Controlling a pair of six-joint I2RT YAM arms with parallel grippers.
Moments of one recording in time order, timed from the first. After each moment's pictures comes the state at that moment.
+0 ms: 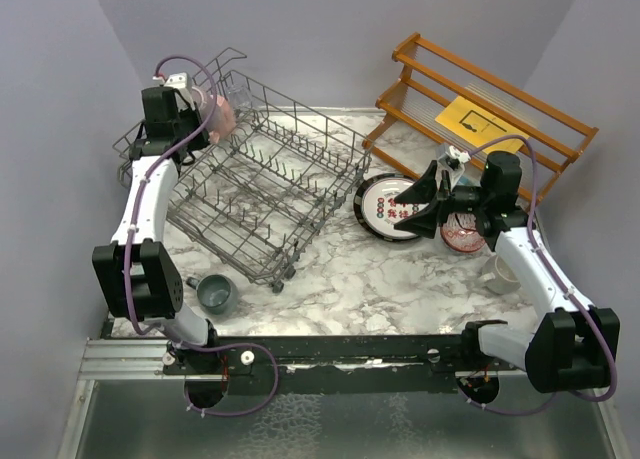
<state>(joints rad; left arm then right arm) 0.10 1.56 1.47 -0.42 0.15 -0.15 0.06 1.17 0.80 0.06 -1.38 -0.02</state>
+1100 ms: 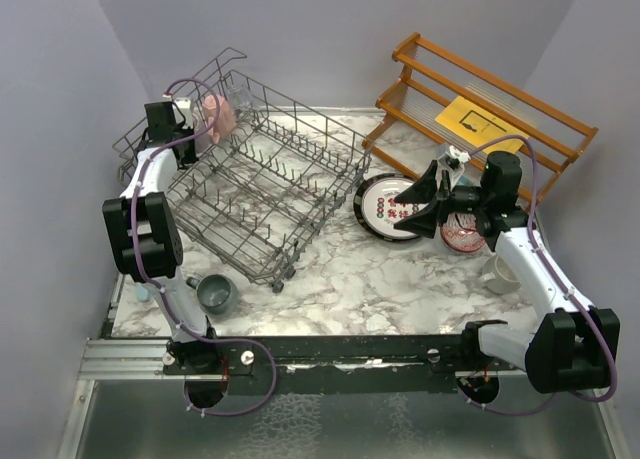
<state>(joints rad) 0.19 1.88 1.50 -0.34 0.11 0.13 0.06 1.16 0.80 0.06 -1.37 -0.02</state>
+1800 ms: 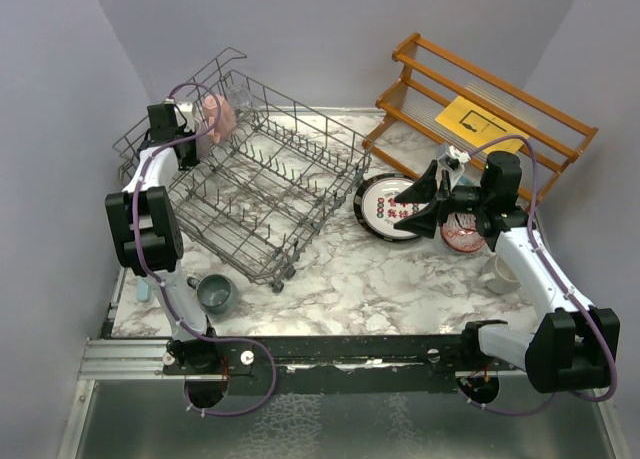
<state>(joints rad) 0.20 1.94 1.52 -0.34 0.10 0.14 0.06 1.16 0.80 0.05 -1.37 -0.03</state>
